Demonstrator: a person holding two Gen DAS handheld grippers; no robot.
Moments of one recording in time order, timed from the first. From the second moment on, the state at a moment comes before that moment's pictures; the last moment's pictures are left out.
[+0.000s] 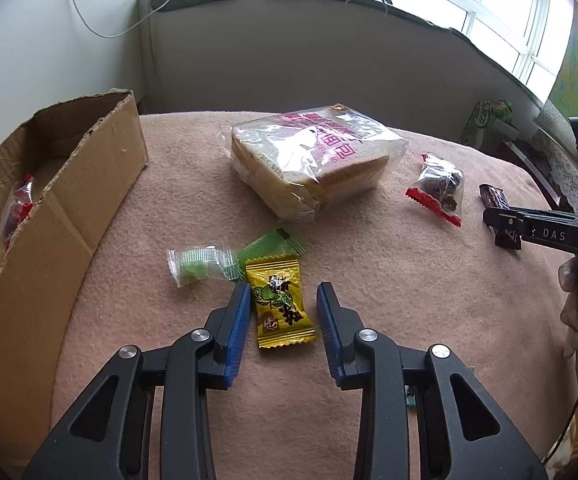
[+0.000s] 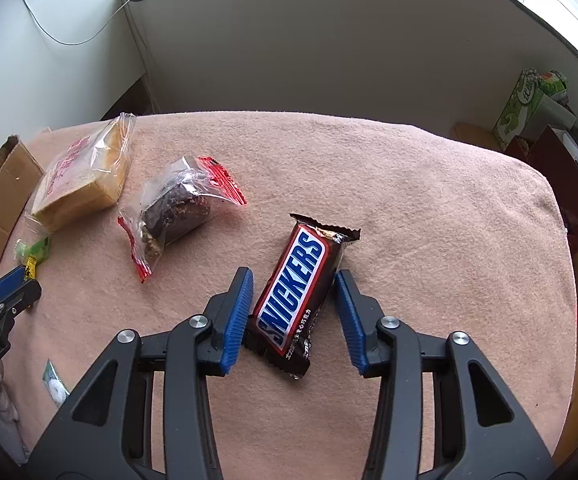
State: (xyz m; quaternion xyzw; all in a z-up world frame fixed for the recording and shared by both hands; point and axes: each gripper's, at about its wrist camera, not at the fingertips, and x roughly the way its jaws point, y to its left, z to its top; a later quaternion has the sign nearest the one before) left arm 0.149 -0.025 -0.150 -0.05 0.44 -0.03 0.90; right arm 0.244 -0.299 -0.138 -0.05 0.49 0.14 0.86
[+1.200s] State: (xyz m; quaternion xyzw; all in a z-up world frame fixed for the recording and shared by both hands) left arm 0.089 0.010 -0.085 -0.08 0.36 -0.04 0.93; right arm 0.179 -0.276 -0.072 -0.02 0.42 0.21 0.88
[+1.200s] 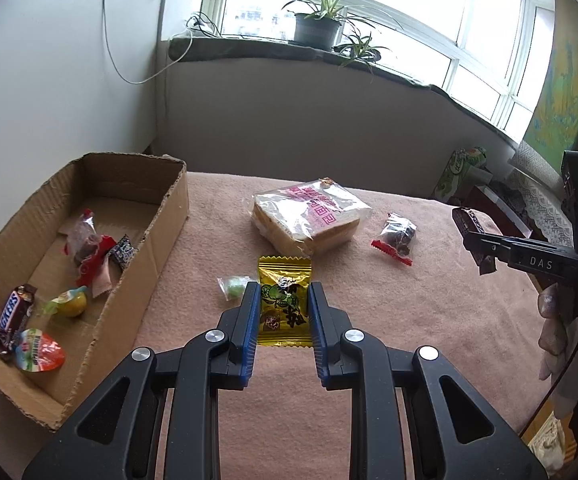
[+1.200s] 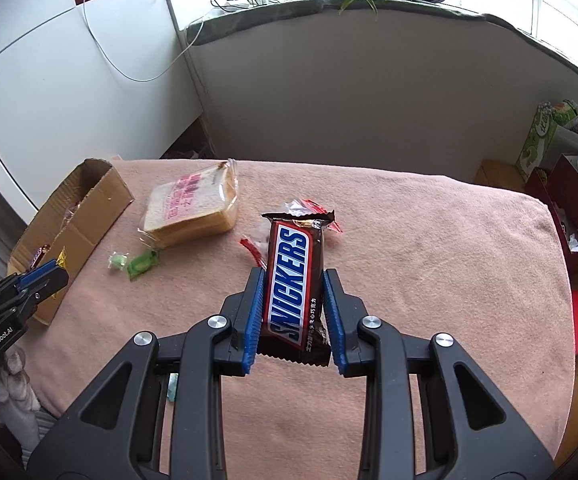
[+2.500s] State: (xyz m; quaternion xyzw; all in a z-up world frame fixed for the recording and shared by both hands) left arm 0.049 0.142 -0.076 -0.13 0.33 0.06 0.93; right arm 0.160 -0.022 -0.042 -0.10 0.38 0.39 0.83
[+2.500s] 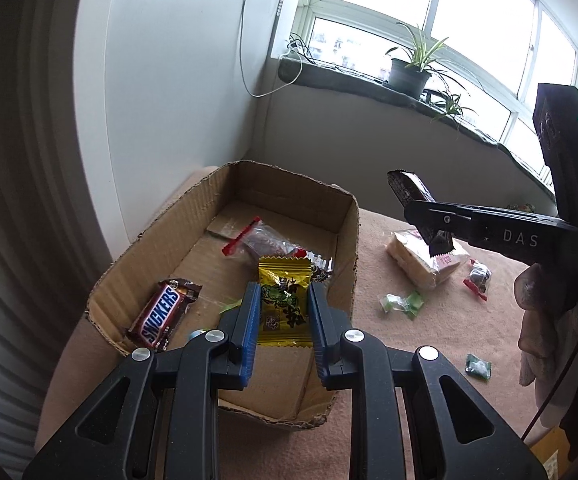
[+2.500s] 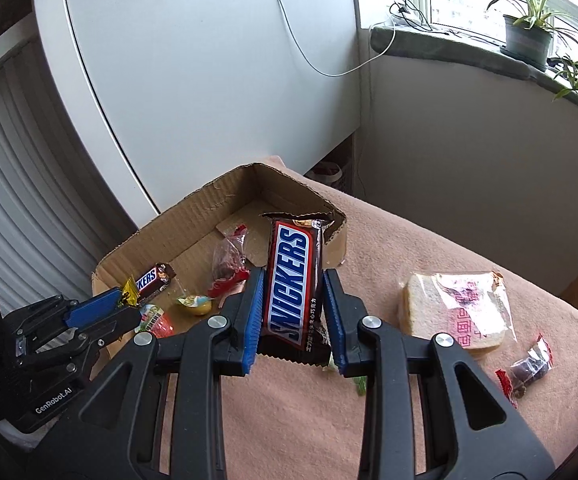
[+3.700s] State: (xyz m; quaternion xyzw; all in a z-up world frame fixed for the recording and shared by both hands) left arm 0.060 0.155 -0.092 -0.14 0.35 0.08 0.92; right arm 0.178 0.055 -0.069 -0.15 0.40 0.41 0.81
